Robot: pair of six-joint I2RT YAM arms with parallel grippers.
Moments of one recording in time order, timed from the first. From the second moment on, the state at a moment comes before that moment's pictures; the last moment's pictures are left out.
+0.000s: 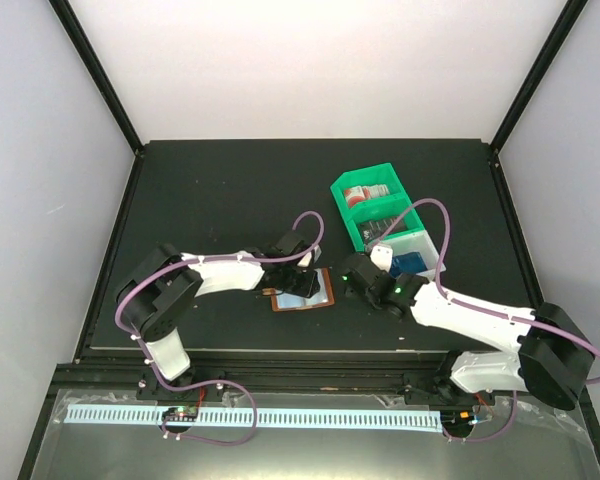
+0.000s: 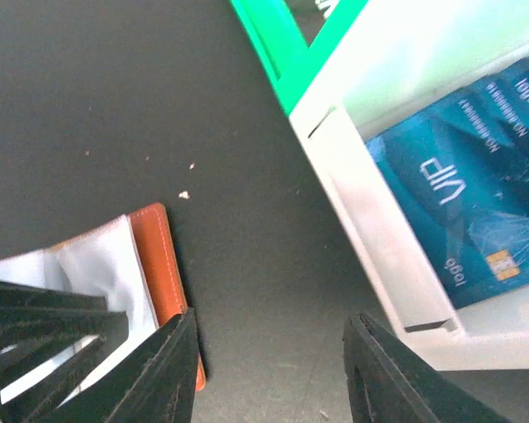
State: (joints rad) left arm -0.78 1.74 0.89 -0.20 0.22 -0.53; right arm 0.94 1.26 0.71 -0.46 0.42 1.01
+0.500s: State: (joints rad) left arm -0.79 1.70 0.93 -0.26 0.25 -0.51; right arm 0.70 1.23 0.84 -0.59 0.37 0.66
